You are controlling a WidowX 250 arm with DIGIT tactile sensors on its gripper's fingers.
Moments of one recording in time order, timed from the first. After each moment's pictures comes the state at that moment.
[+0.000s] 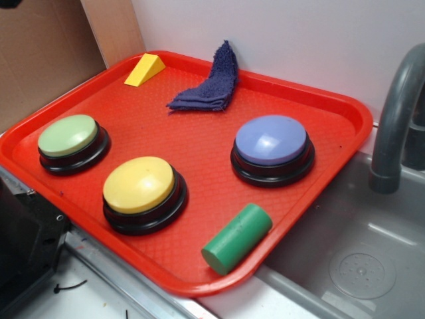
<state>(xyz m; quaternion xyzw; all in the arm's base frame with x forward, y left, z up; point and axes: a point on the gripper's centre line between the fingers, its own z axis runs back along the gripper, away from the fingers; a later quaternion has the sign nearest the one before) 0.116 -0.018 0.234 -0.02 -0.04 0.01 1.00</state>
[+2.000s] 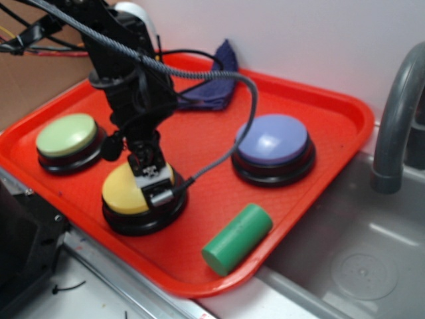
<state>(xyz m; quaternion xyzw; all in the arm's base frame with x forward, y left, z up) 0.165 -0.093 0.050 -0.03 -0.03 -0.22 0.97</state>
